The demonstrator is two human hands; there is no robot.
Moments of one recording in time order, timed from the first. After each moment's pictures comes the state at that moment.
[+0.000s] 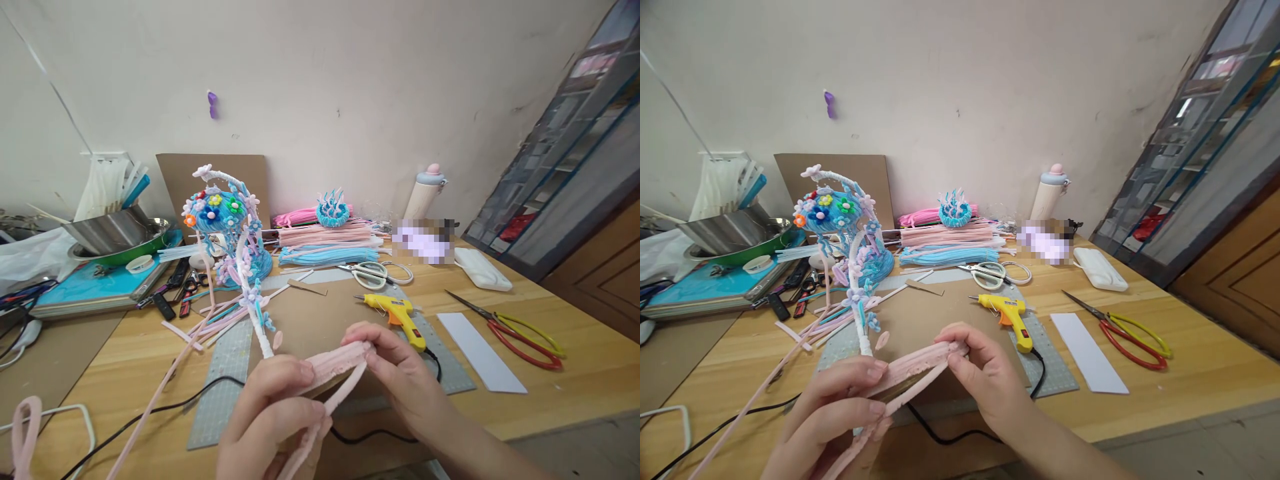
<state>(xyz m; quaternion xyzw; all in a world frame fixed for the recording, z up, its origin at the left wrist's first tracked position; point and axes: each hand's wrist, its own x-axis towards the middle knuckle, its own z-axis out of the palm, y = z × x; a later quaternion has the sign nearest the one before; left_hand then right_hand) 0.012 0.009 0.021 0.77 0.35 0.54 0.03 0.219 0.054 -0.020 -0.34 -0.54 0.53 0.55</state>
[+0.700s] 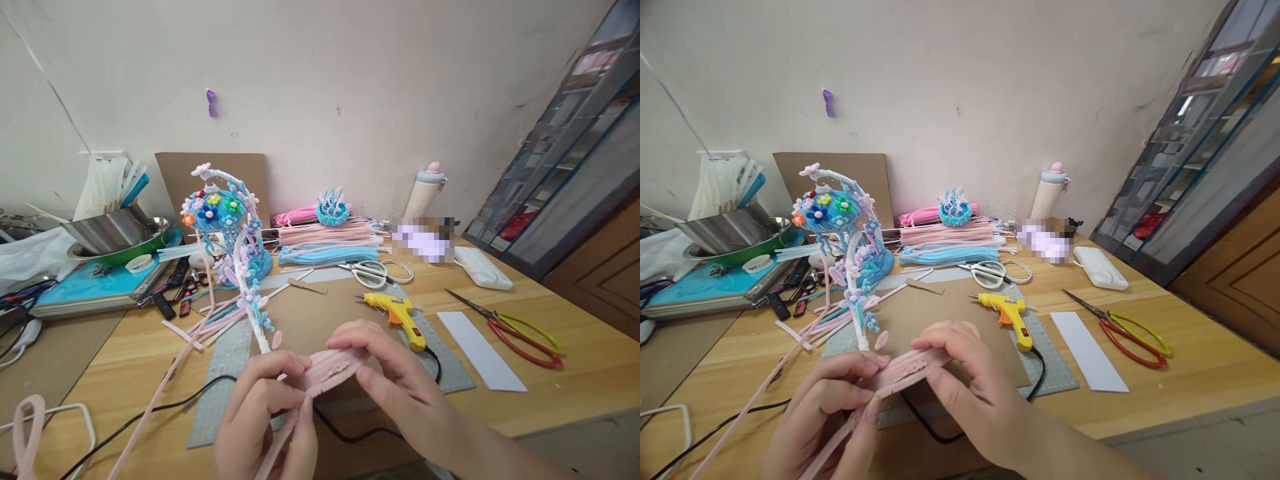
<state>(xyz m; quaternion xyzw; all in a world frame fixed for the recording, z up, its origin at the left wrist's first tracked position) 0.018 0.009 0.026 0.73 0.40 0.55 0.06 0.220 0.045 0.023 -0.30 -0.74 0.38 0.46</state>
